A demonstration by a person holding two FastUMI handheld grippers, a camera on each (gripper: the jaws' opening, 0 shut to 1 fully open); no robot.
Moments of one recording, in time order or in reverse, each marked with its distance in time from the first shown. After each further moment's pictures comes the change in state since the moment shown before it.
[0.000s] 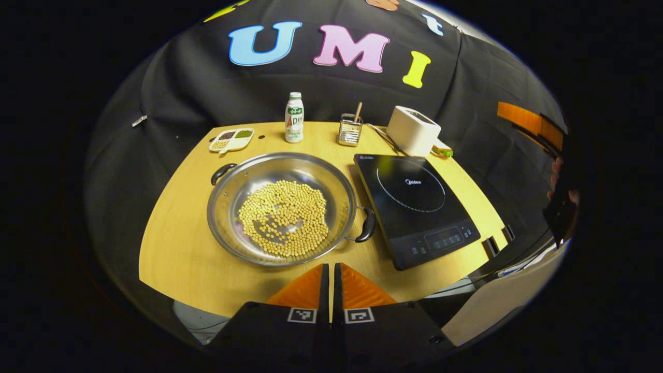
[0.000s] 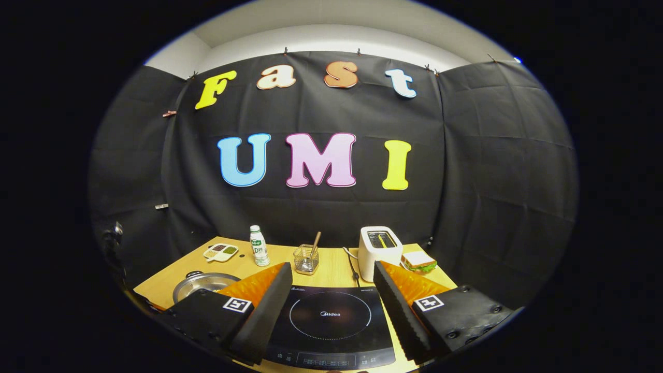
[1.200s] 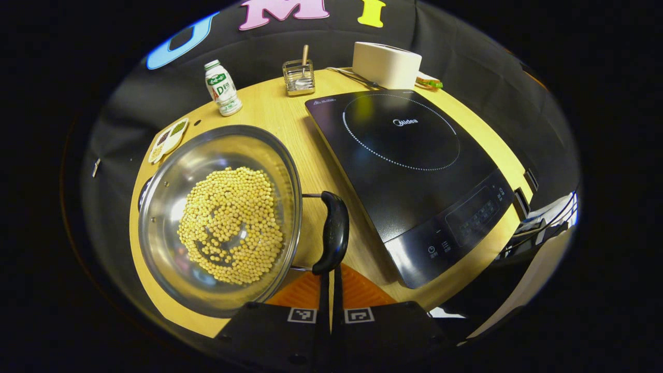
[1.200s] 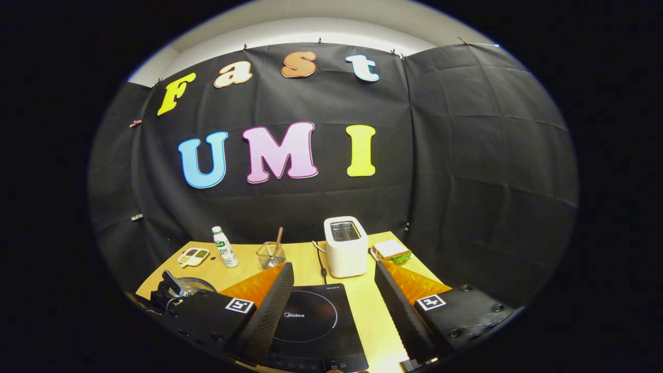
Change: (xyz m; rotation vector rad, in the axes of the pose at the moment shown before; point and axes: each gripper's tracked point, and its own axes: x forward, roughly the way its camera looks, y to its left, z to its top) left arm 0.123 -0.042 -0.012 0.253 0.285 -0.024; right arm 0.025 -0.095 -0.012 0.076 0.052 -0.142
